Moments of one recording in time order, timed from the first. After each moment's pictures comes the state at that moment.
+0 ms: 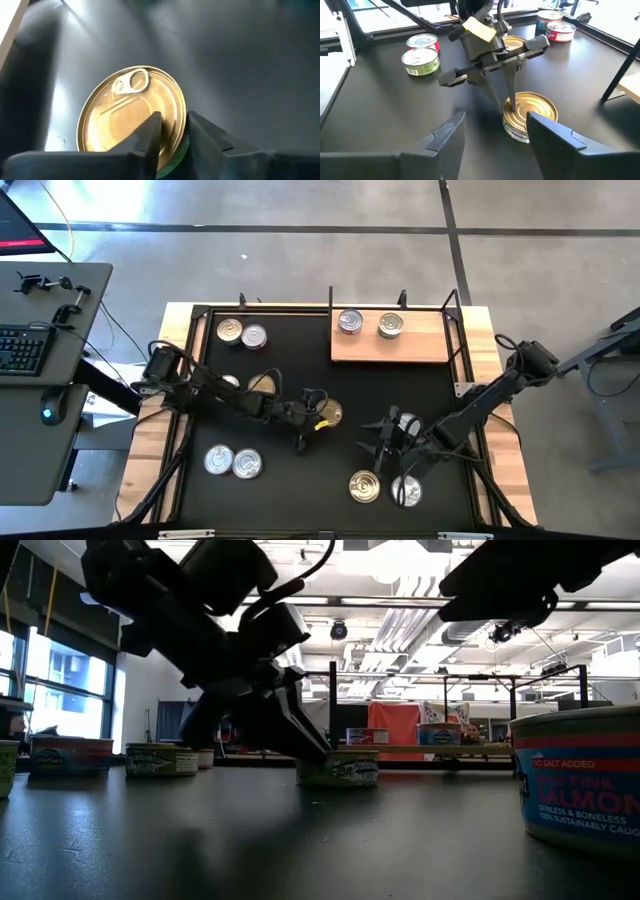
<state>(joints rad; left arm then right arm) -0.20 1.86 0.81 0.37 -0.21 0.28 0.68 1.48 0.75 0.12 0.86 0.54</state>
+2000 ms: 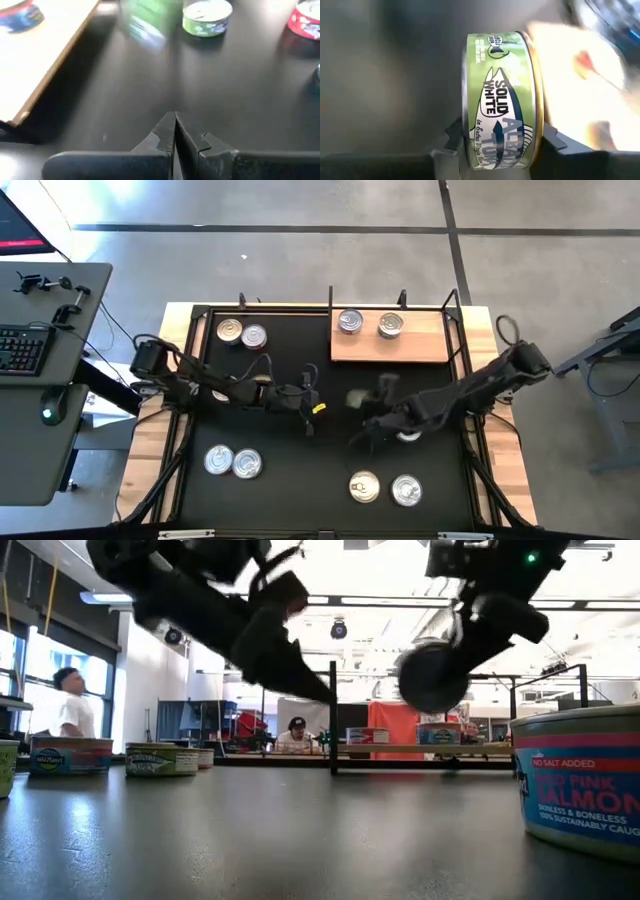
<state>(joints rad) -0.14 1.71 0.80 0.38 -0.25 -0.02 0.34 1.54 1.07 -0.86 0.69 0.37</state>
